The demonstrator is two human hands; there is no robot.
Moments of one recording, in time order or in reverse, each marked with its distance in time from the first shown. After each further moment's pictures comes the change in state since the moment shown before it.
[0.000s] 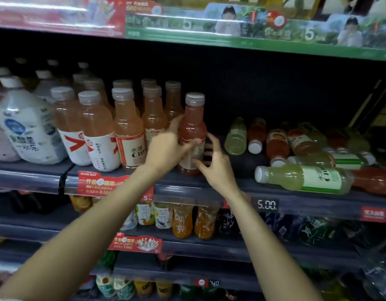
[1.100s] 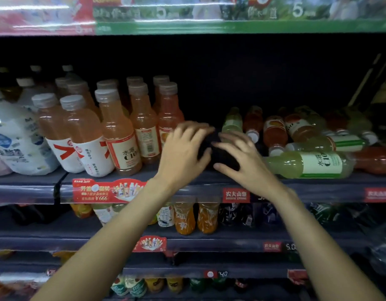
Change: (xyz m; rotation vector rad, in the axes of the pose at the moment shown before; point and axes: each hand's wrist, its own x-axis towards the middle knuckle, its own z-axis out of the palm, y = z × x) left_hand -0.021 0.031 0.017 0.216 0.108 0.482; right_hand -0.020 0.003 -0.076 -0.411 -0.148 -0.260
